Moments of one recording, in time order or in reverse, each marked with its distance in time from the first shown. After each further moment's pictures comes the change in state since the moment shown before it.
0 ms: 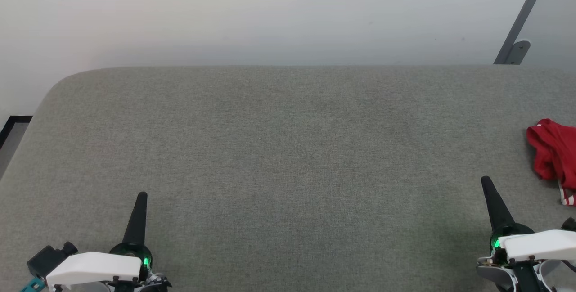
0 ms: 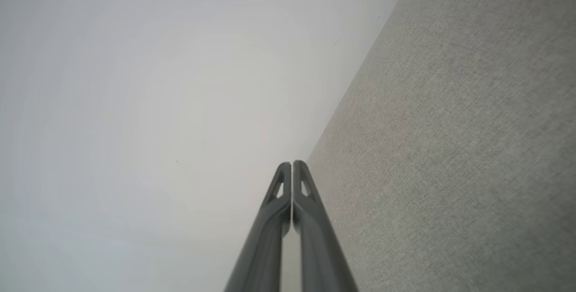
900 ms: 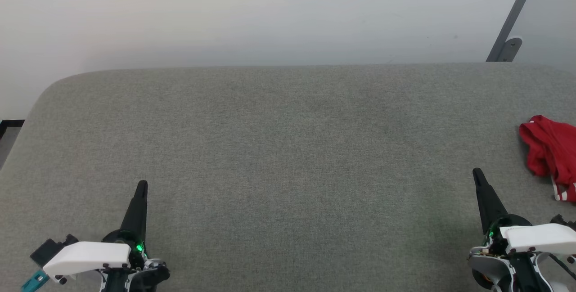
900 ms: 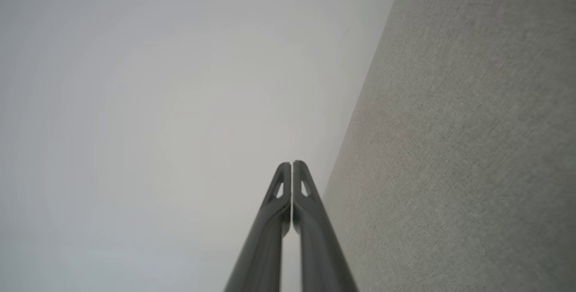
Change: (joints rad) left arm -0.049 -0.014 0.027 0.030 -0.185 0.000 0.058; right arm -0.036 0.032 -0.004 0.023 0.172 0.000 0.036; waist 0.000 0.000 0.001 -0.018
